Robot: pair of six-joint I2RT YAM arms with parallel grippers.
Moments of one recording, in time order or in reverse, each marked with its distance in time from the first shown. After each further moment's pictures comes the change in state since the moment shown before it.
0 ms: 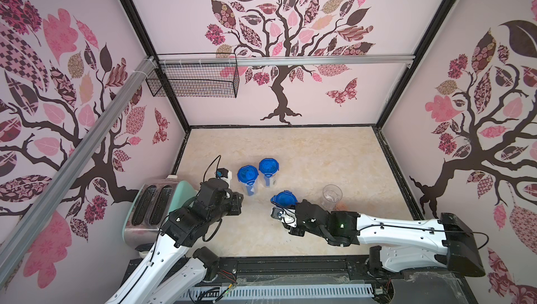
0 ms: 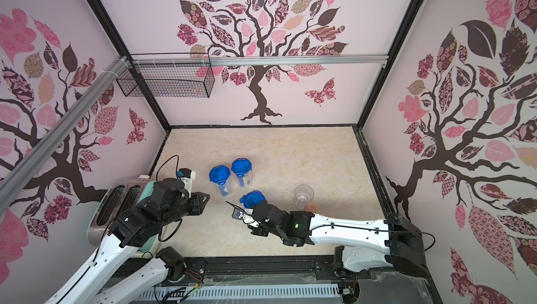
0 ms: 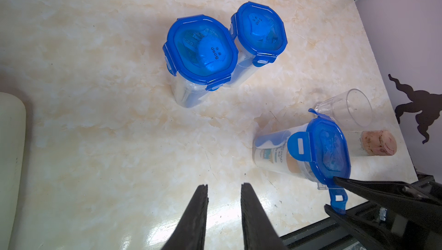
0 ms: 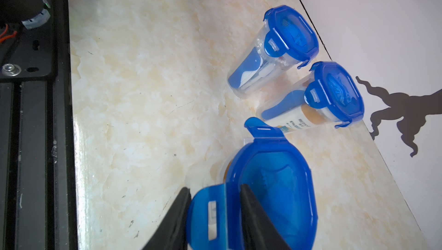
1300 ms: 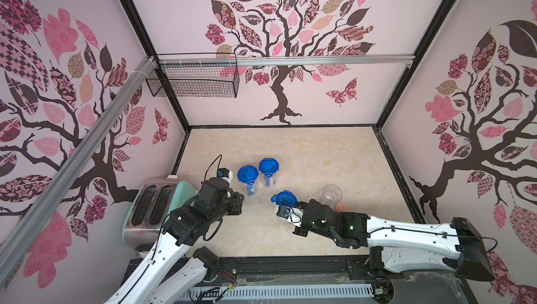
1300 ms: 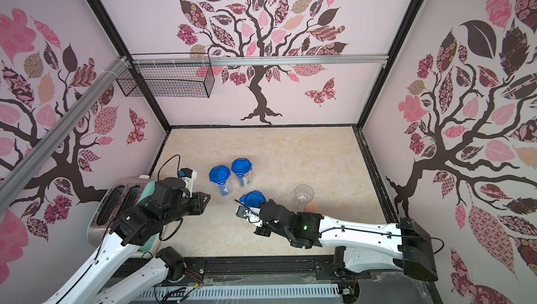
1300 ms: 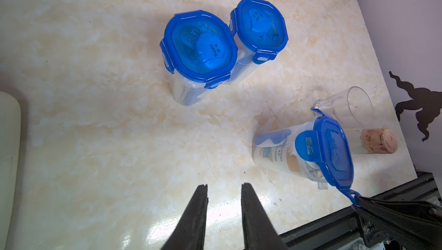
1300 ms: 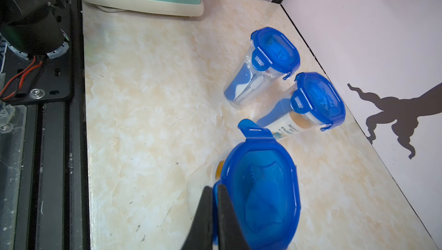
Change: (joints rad) left arm 0.006 0.010 0.000 0.000 0.014 0.003; right arm 0.000 -0.093 -0.043 0.034 -0.018 0.030
